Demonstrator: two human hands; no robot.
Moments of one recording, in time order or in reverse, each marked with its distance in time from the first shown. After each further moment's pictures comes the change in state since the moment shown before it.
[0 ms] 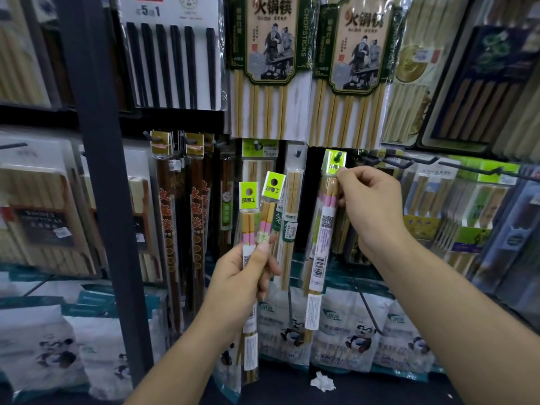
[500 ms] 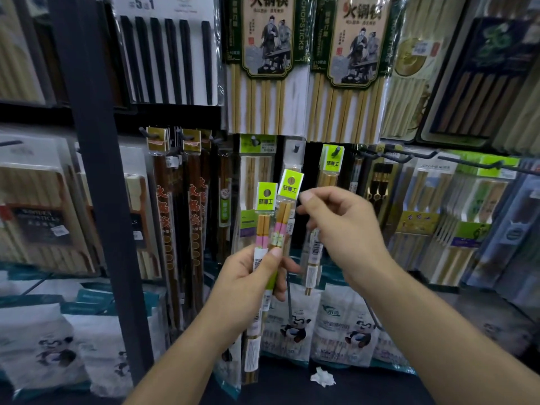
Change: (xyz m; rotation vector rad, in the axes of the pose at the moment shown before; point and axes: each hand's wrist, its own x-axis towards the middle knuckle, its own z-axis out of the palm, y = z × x) left_hand -0.004 0.005 0.007 0.086 -0.111 0.005; right_hand -0.052 0.000 0.007 0.012 -0.253 -0.031
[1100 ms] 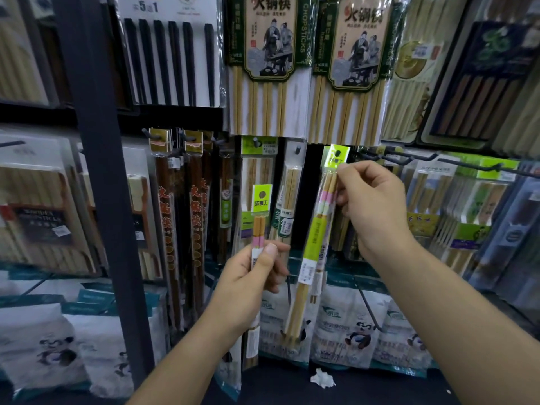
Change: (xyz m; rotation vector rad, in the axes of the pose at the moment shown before) left_hand 0.000 -0.002 0.003 -0.075 0.057 -0.004; right_hand 0.029 -0.015 -0.018 0.130 0.211 0.005
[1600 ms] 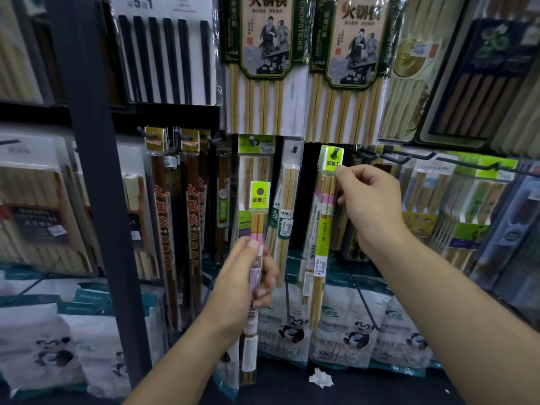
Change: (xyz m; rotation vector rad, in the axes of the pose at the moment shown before) left_hand 0.003 -0.005 -0.005 -0.184 -0.055 -0.058; right_hand 0.018 0.017 -0.004 -0.130 0.050 0.024
